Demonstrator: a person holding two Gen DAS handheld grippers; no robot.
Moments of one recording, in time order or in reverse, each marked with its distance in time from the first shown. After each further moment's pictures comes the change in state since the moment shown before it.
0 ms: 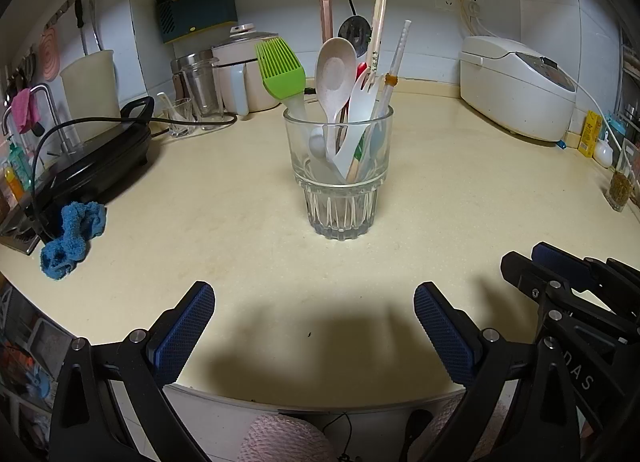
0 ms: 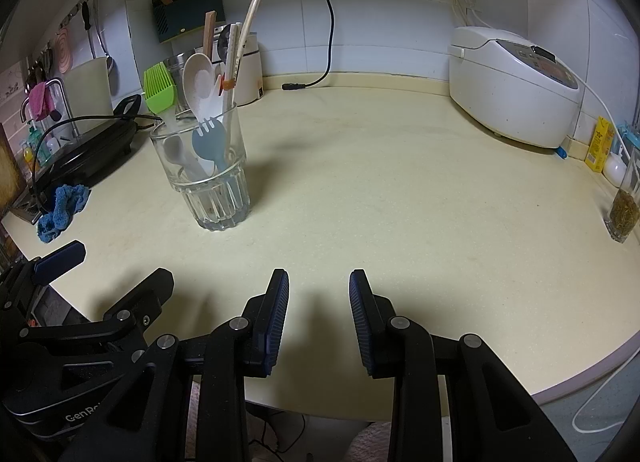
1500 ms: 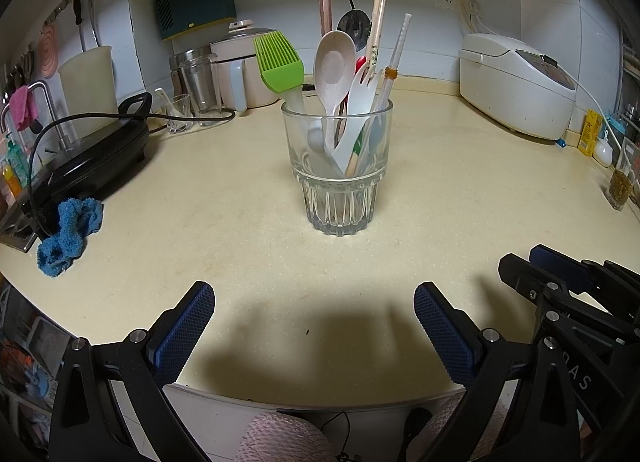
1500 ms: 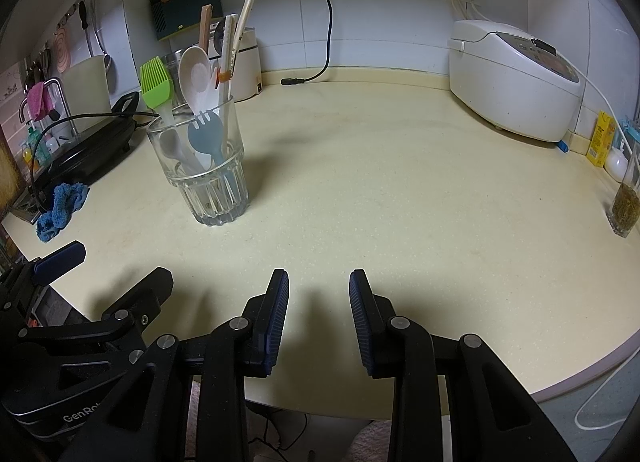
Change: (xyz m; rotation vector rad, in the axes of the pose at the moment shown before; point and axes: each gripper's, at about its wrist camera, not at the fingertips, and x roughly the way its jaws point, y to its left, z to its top) left arm 0.002 0.000 -0.003 -0.004 0.006 -0.007; right arm 0.002 0.000 -0.001 0.005 0.008 0.004
